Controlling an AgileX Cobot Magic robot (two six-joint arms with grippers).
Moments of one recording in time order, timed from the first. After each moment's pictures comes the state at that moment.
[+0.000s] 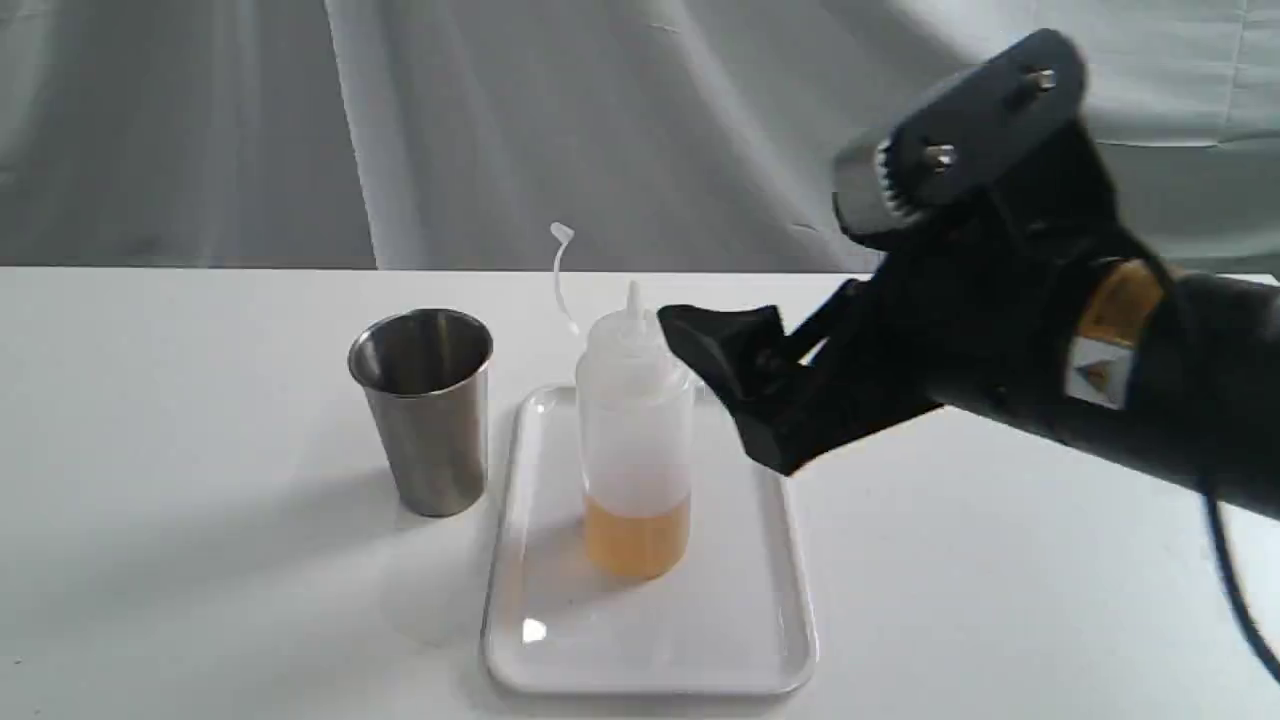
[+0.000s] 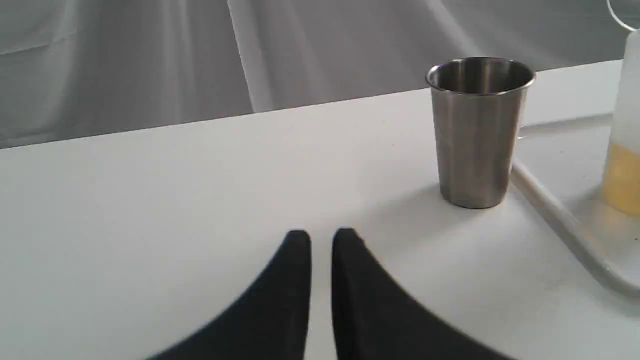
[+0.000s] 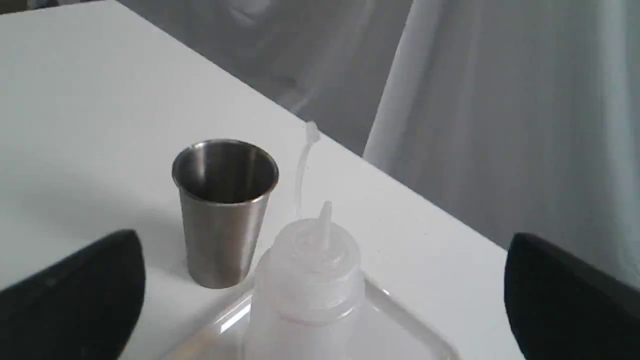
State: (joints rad) left arm -0.07 0.00 0.00 0.04 0.29 0.06; right arm 0.45 1.25 -0.74 -0.21 -0.15 0.01
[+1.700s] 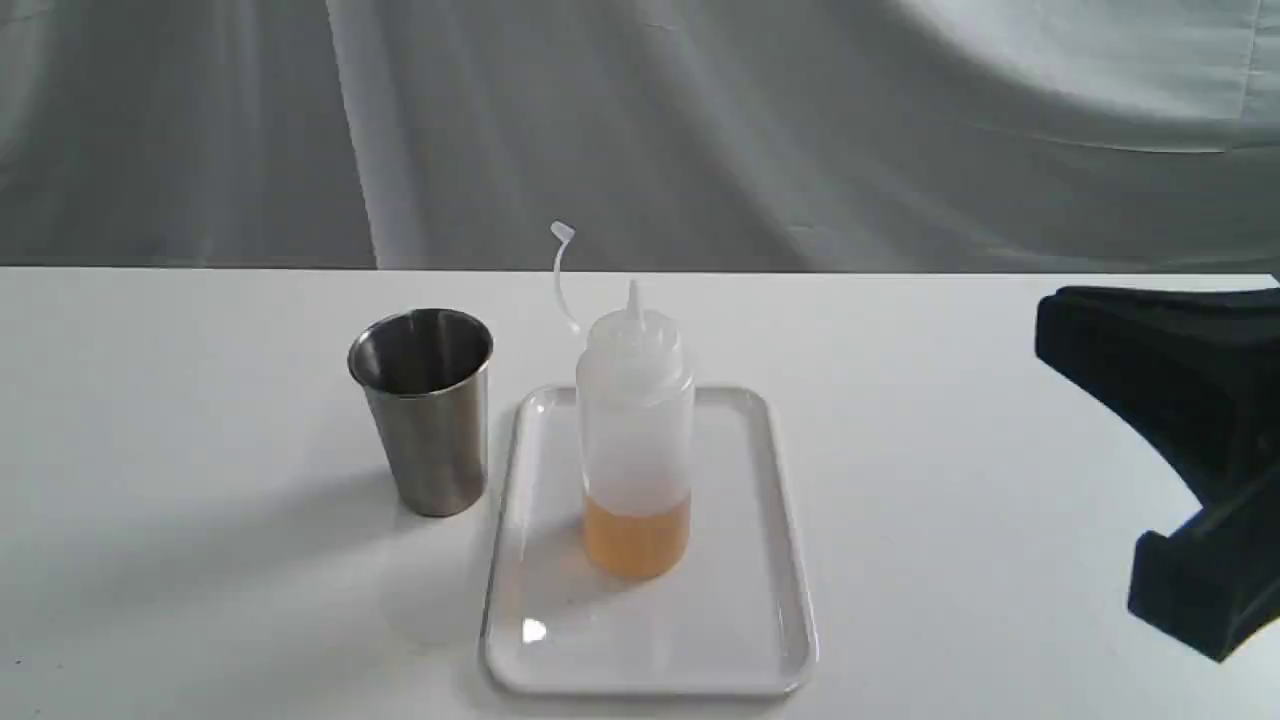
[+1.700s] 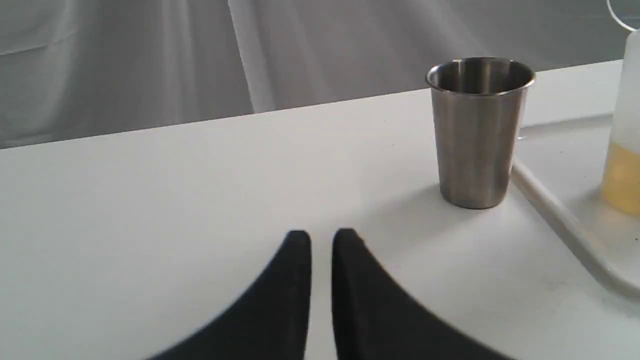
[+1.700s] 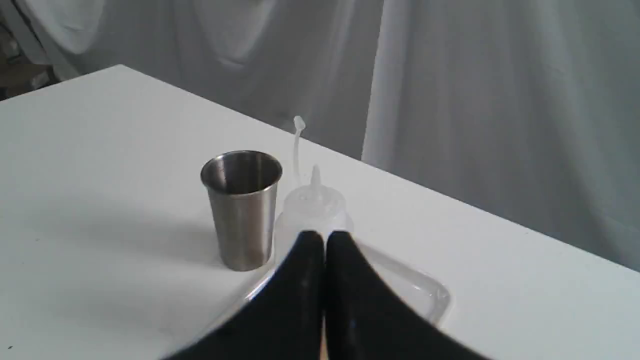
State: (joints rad) left arm -0.07 0.00 0.00 0.04 0.29 0.06; right arm 0.44 0.75 -0.57 -0.05 0.12 0.01
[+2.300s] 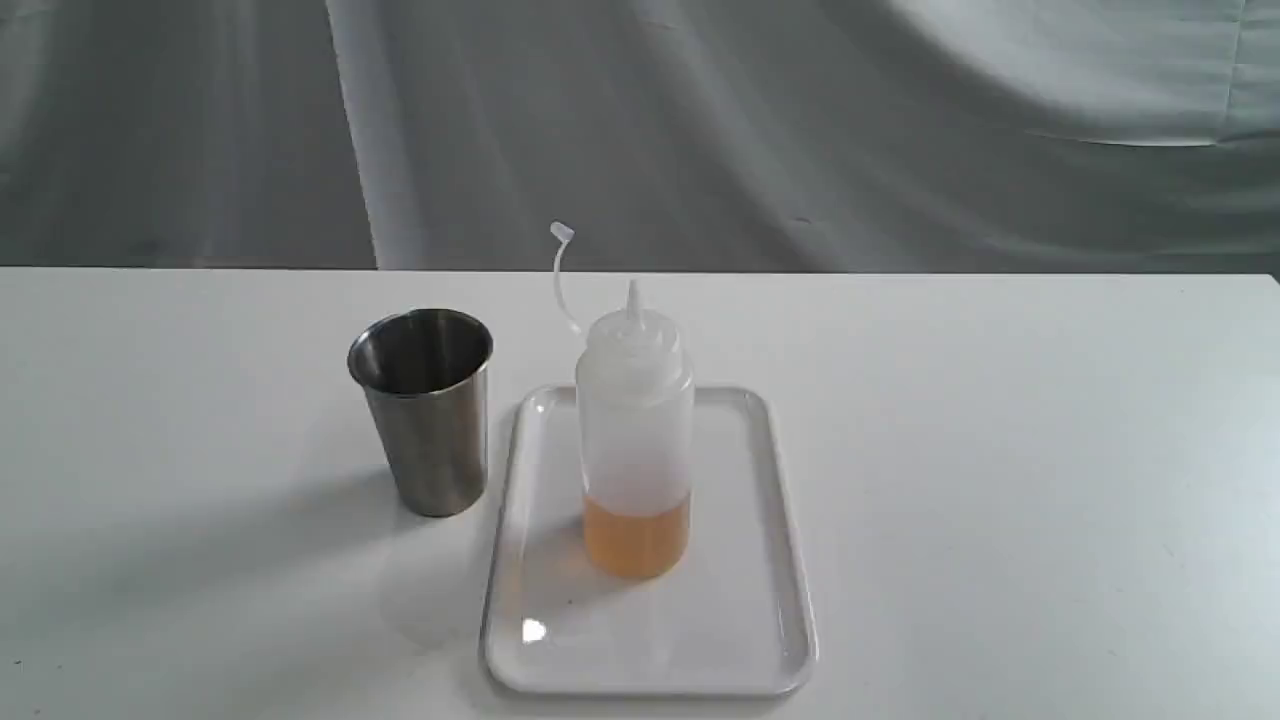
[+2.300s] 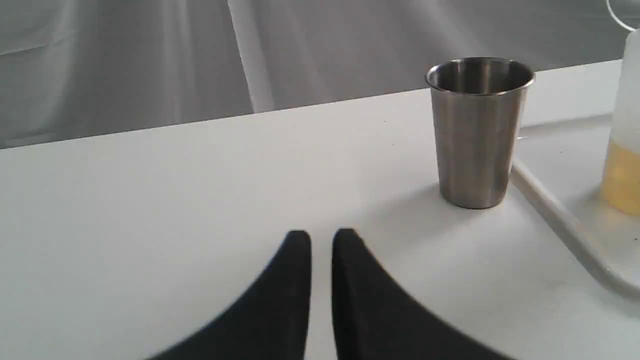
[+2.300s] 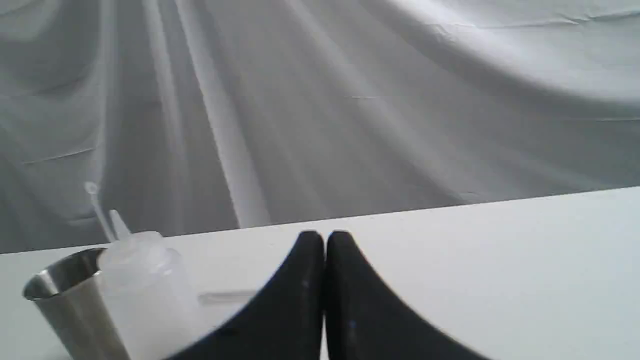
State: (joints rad) left arm -0.07 0.00 0.00 0.04 0.29 0.06; right arm 0.08 0.40 -0.13 0.20 -0.16 0.03
